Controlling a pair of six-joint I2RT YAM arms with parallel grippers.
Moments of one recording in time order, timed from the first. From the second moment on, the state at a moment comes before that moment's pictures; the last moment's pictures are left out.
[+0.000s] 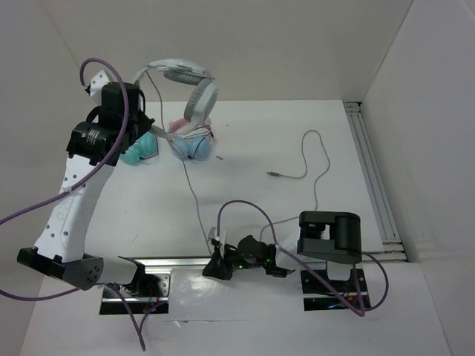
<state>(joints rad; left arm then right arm) -0.31 1.34 1.78 -1.02 -0.50 -0.82 1.37 1.79 0.40 1.12 -0.18 0.38</state>
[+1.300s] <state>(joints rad) -0.22 1.20 1.20 -0.93 -0.48 -0.53 2.03 1.12 1.13 0.02 1.06 -0.24</state>
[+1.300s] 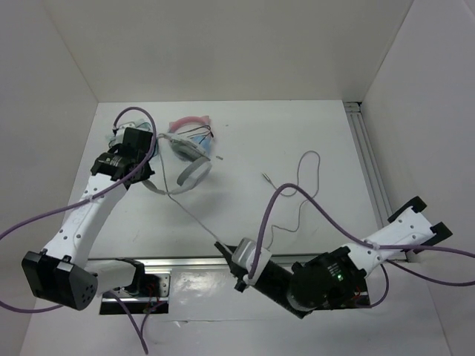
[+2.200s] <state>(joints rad) -0.75 0.93 1.12 -0.86 -0.42 -0.28 0.74 1.48 1.54 -0.17 0.20 -0.27</state>
